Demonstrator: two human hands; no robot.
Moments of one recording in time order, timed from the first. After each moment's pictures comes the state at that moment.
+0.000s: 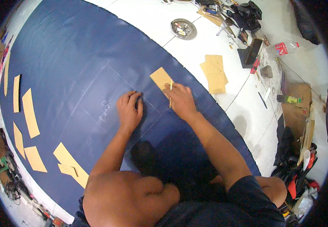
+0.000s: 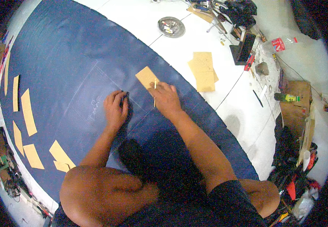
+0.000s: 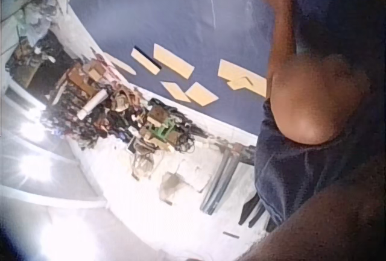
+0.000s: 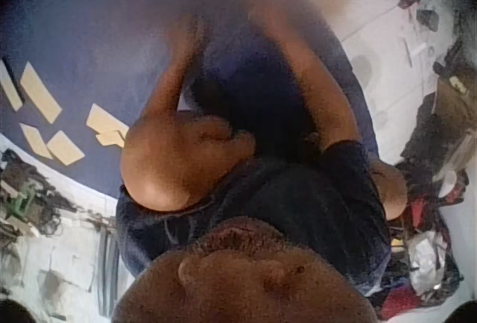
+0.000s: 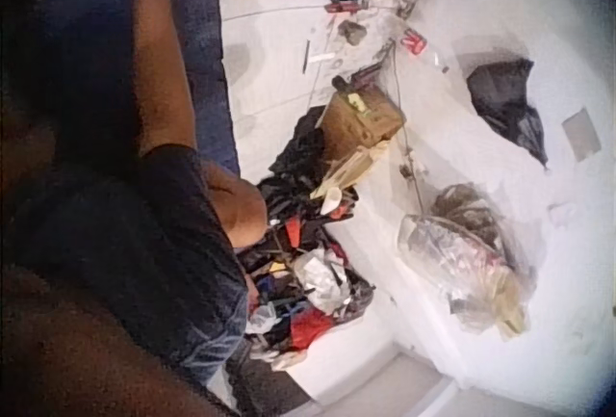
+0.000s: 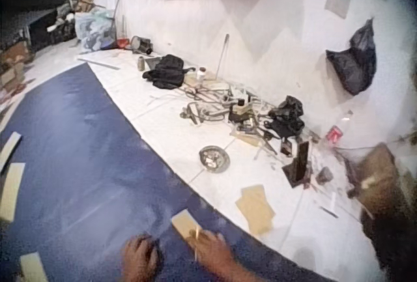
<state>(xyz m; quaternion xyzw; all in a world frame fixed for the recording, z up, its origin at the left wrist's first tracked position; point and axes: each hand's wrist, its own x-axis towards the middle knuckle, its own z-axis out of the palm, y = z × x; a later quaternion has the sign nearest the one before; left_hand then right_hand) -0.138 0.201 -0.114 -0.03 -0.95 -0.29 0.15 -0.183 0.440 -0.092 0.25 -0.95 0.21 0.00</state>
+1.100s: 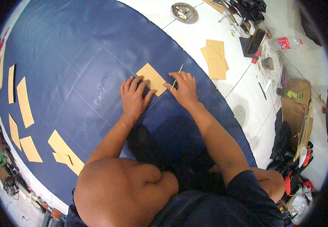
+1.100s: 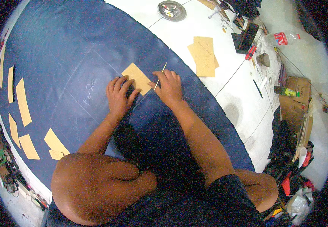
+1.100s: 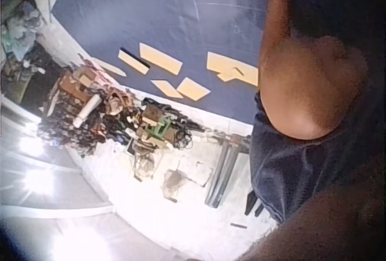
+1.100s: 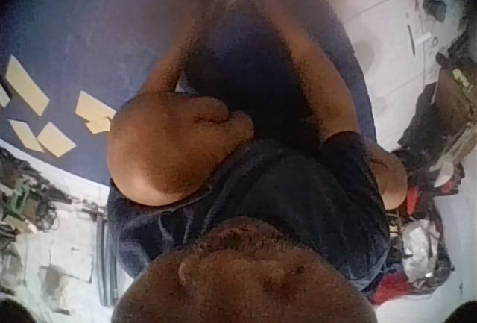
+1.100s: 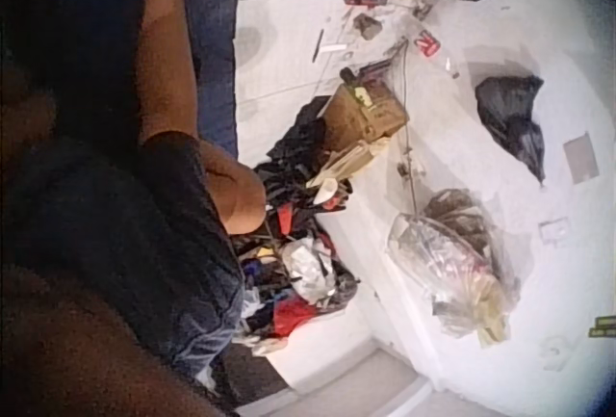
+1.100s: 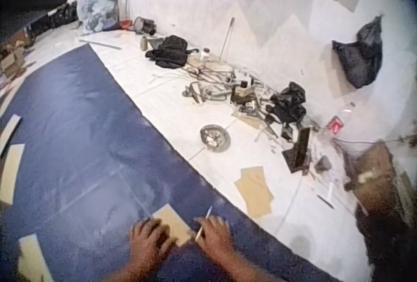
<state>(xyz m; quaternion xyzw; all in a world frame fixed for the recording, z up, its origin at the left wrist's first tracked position) -0.118 0.232 -0.108 -0.06 -0.96 -0.25 0.11 -0.166 0.449 -0.092 0.16 -0.95 0.25 0.03</state>
